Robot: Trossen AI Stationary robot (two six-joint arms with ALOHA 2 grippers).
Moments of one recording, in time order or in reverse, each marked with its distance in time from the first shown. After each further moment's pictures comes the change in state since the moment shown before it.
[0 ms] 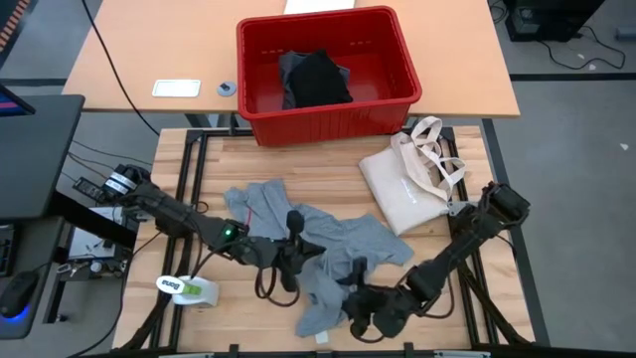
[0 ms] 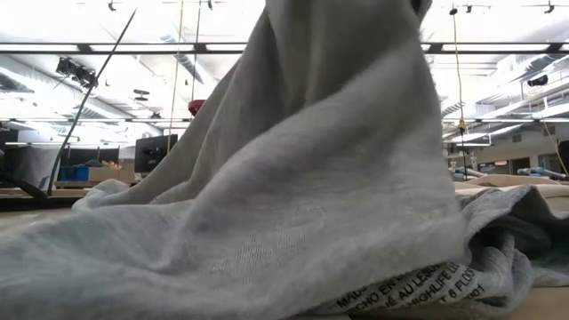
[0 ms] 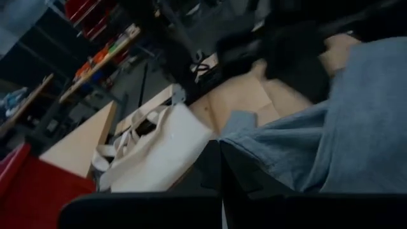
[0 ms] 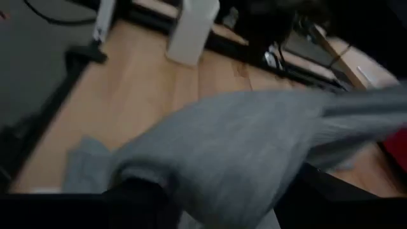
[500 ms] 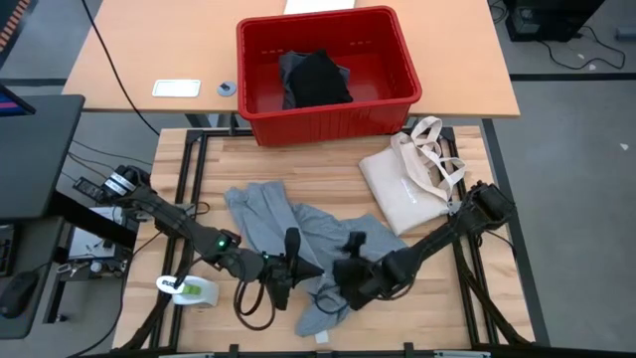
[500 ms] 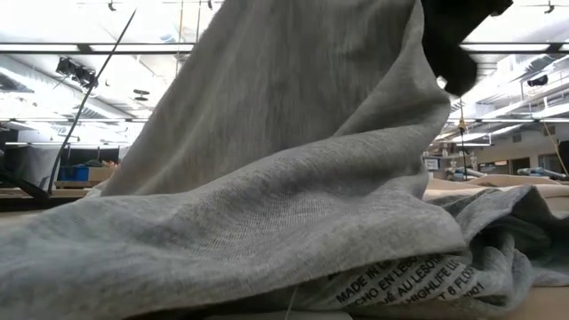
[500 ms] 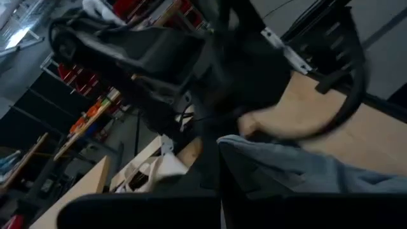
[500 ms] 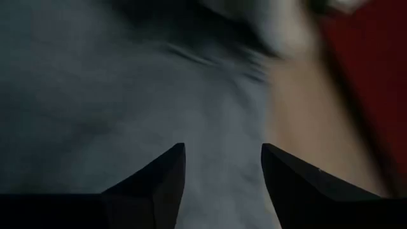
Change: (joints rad) left arm -0.097 0.000 0.000 0.125 0.043 0.157; right arm -0.172 0.085 0.020 -0.402 -0.009 0.228
